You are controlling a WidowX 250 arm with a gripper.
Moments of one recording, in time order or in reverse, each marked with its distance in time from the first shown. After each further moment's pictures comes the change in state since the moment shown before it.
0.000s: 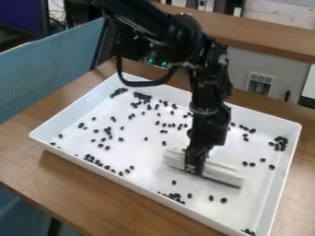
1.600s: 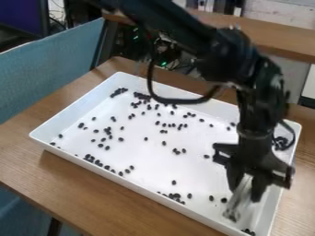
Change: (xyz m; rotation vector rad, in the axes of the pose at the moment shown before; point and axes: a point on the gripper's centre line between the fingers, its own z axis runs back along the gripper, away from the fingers) arm 0.078 -0.033 0.001 -0.004 -0.139 1.246
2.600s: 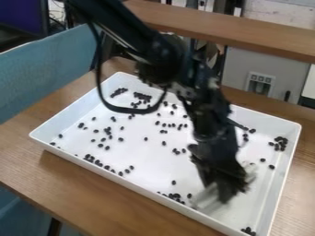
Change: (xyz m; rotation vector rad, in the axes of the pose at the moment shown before) arm -0.016 0.074 -0.010 -0.068 -0.023 -0.262
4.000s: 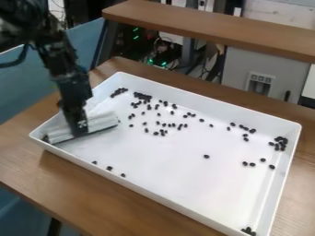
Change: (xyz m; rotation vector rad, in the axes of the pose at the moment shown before) arm -0.075 0.210 0.065 0.059 0.071 -0.172
